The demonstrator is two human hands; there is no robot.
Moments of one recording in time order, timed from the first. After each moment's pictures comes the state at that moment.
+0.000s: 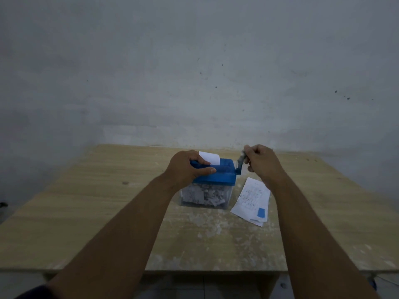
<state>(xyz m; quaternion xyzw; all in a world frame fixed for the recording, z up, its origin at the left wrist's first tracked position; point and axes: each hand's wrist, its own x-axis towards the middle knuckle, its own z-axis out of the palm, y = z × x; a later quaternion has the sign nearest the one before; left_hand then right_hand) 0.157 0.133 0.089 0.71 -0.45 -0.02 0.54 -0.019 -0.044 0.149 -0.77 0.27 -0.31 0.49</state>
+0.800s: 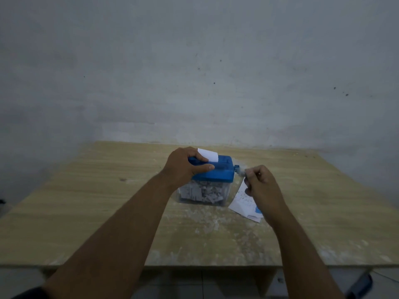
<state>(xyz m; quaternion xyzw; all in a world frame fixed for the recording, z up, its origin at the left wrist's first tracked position) 0.145 0.135 0.090 0.71 -0.43 -0.03 0.56 -0.067 -0.007 0.092 -0.75 0.24 -0.33 0.52</state>
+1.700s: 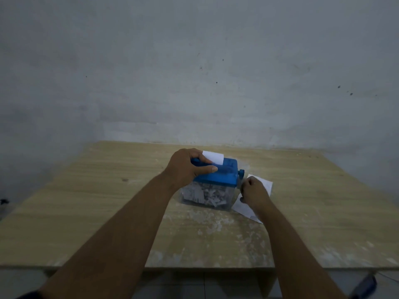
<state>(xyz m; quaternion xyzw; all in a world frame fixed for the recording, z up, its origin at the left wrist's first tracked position) 0.145 0.138 0.092 0.70 -0.45 -0.05 0.56 -0.014 -0.047 0.043 -0.76 0.36 -0.23 0.48</state>
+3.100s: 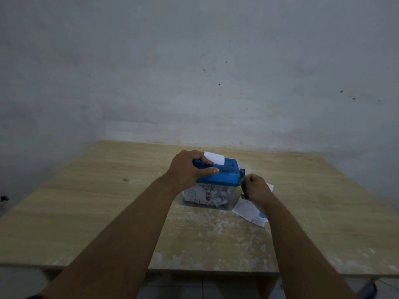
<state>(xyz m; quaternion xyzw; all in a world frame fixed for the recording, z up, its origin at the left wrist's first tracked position) 0.147 0.136 0.085 0.70 -0.43 -0.04 0.56 -0.003 -0.063 0.054 -0.75 0.34 -0.20 0.53</state>
